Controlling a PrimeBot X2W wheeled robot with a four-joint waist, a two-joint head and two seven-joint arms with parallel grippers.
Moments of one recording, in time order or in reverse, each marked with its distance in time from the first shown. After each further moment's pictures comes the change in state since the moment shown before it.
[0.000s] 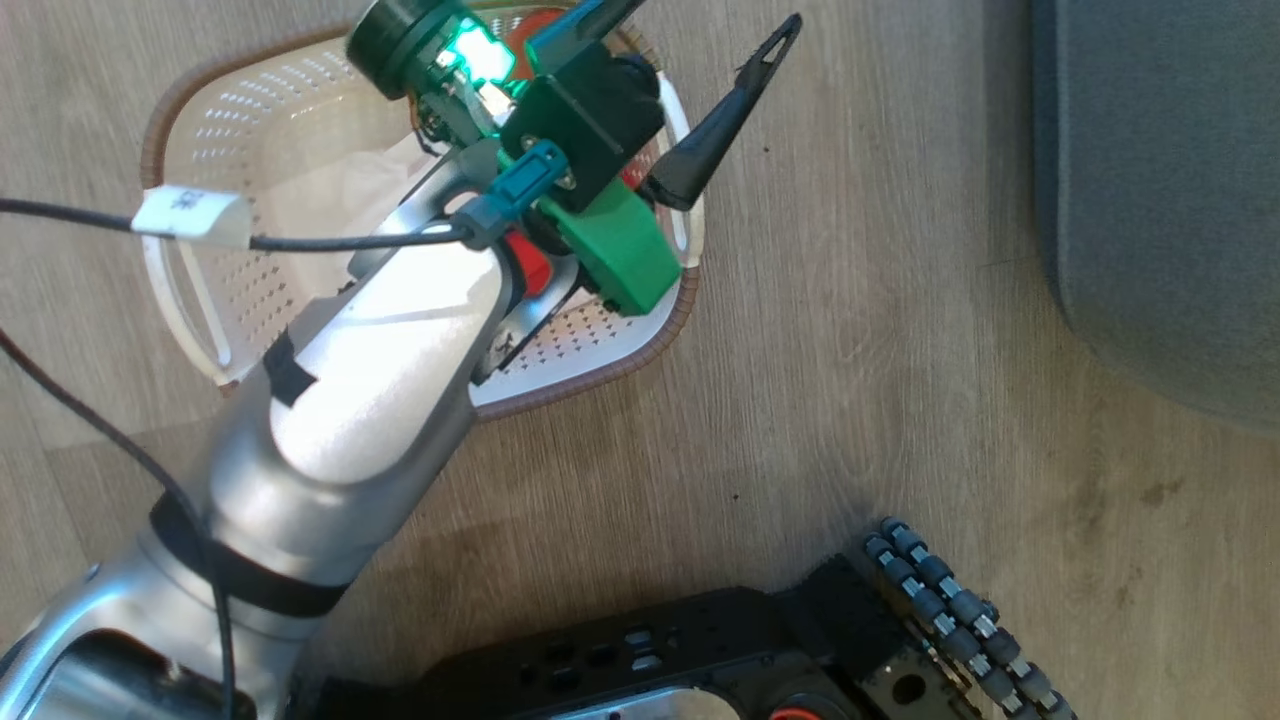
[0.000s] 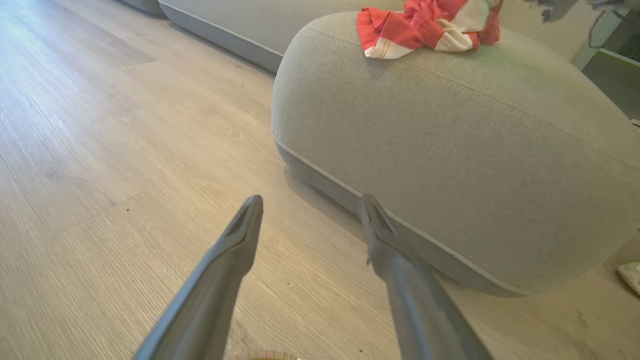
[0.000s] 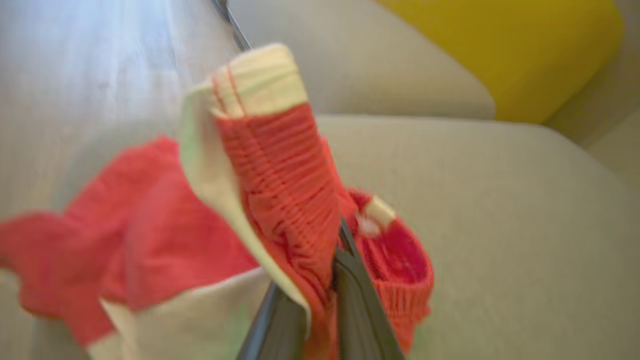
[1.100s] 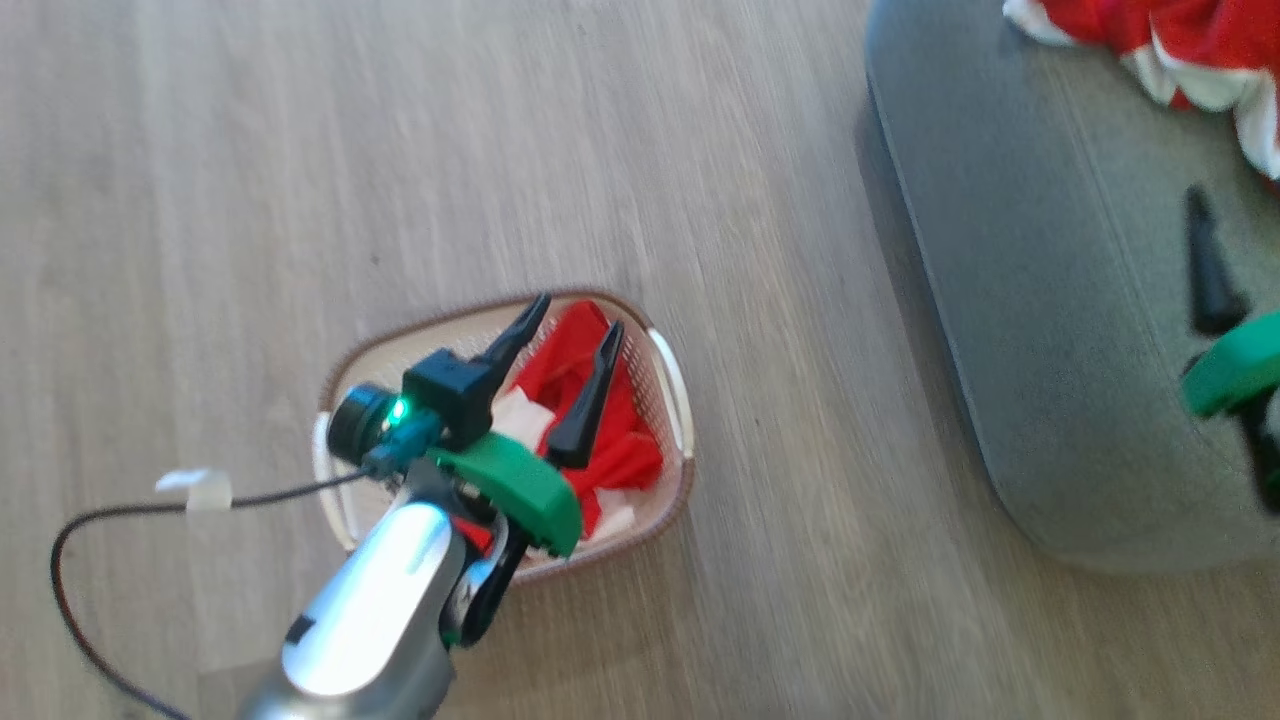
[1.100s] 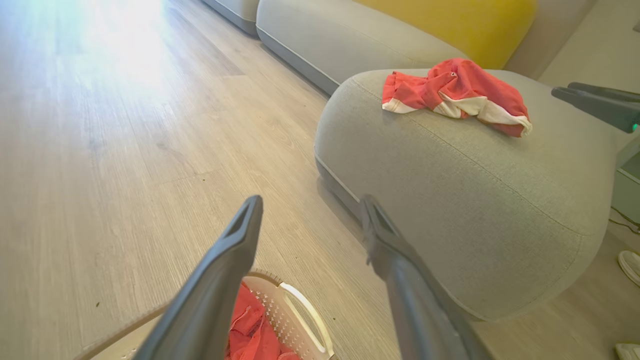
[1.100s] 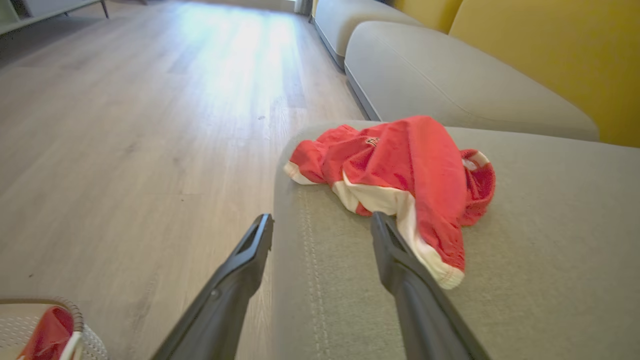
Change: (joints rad) left arm 0.483 -0.003 0.088 0.130 -0.211 0.116 -0.138; right arm 0.729 0.234 0.206 -0.370 -0.003 0.000 -0.077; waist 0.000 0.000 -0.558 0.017
